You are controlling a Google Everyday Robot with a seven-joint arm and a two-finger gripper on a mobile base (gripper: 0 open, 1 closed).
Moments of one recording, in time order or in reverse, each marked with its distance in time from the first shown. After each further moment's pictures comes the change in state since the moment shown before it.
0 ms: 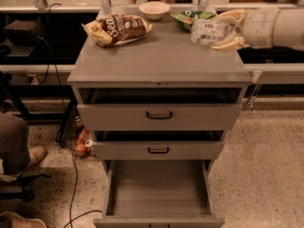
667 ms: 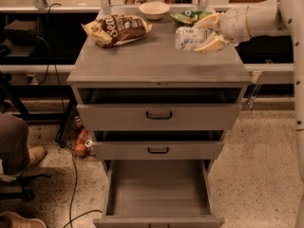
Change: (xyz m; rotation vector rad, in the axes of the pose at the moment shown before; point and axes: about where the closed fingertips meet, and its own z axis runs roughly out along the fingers) arm 0.013 0.015 0.064 -0.237 0.014 0.113
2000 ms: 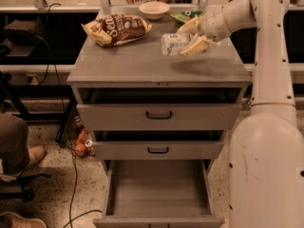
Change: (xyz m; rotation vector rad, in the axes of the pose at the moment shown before) arm 0.002 0.012 0.057 -0.229 -0.005 0.040
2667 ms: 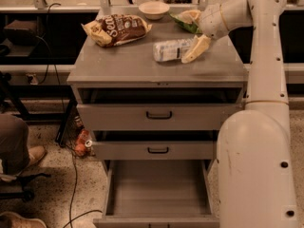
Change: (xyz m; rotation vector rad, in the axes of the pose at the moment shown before) arm 0.000 -0.009 0.008 0.004 -0.001 0.001
